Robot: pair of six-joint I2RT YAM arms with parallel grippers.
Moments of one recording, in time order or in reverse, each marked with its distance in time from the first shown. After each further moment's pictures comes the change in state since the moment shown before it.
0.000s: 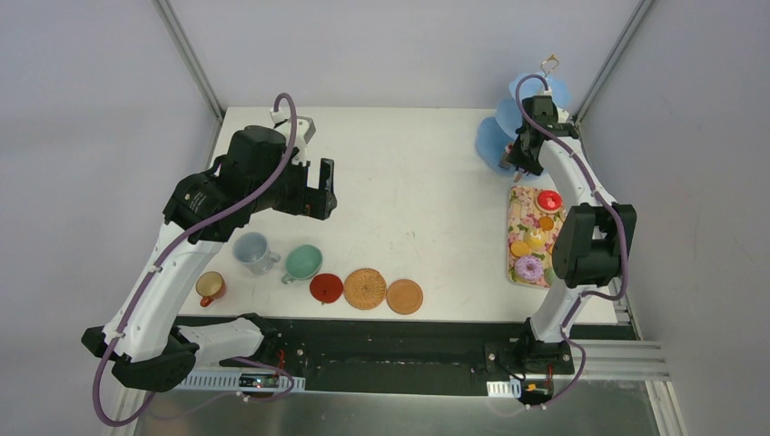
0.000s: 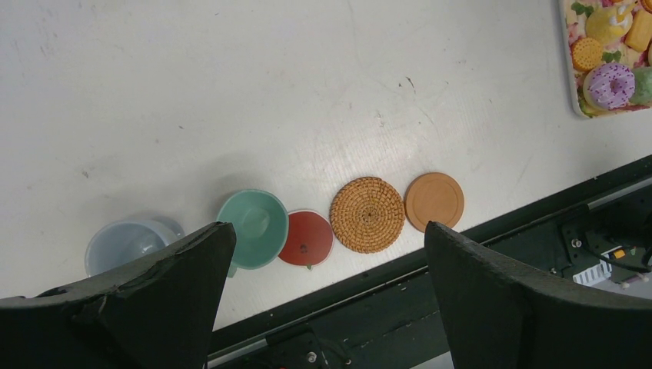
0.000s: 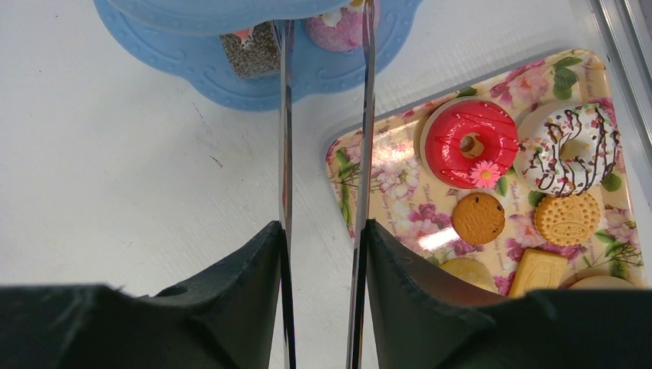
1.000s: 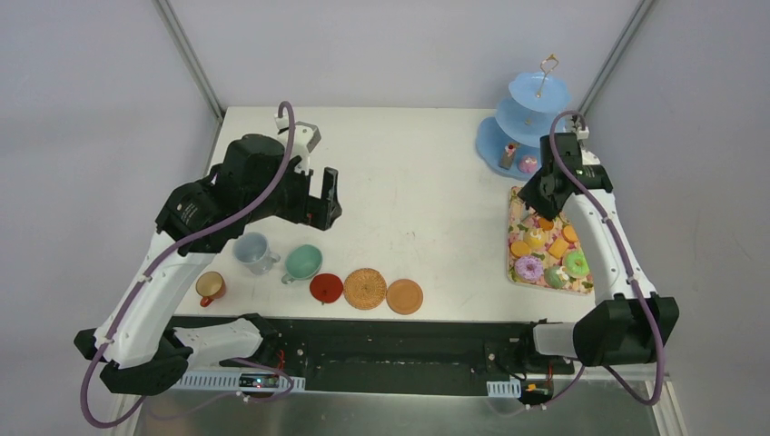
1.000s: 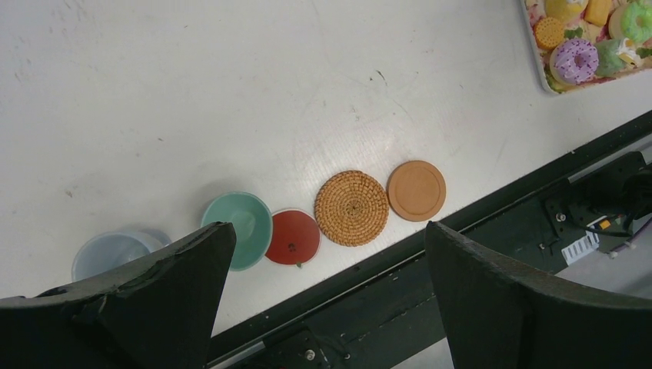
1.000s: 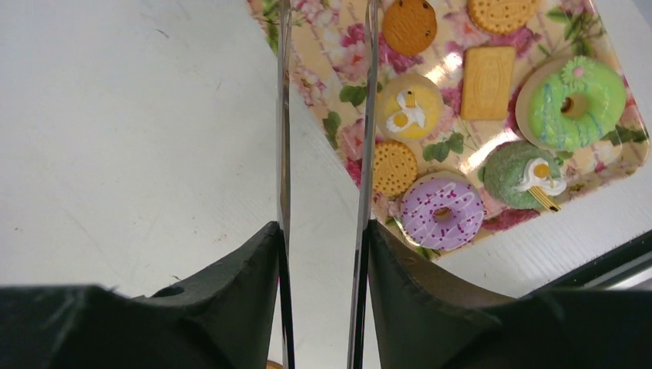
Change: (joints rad) left arm -0.078 -0.037 0.001 0.001 0.003 0.007; right arm 0.017 -0.499 -0.307 -0.244 -0.037 0.254
